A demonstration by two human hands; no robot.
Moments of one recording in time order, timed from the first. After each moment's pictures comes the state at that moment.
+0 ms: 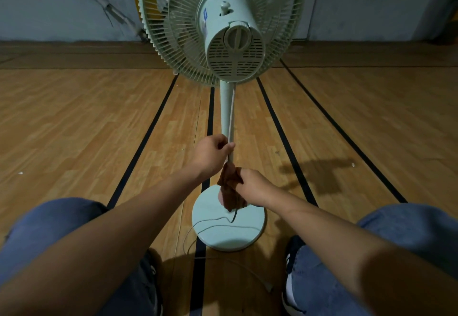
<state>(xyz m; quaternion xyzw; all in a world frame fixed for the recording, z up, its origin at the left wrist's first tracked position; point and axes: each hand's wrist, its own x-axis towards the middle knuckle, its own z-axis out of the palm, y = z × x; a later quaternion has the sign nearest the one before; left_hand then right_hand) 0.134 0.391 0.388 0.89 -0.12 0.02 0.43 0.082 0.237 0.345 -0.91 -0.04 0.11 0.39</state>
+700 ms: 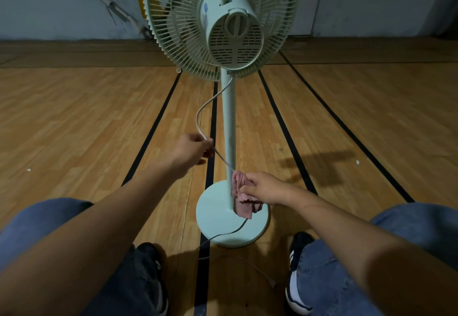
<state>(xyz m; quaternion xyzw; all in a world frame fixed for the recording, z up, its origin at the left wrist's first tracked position) 0.145 0.442 0.390 0.81 0.01 -0.09 0.58 0.086 0.209 0.323 -0.90 -0.07 0.18 0.40</state>
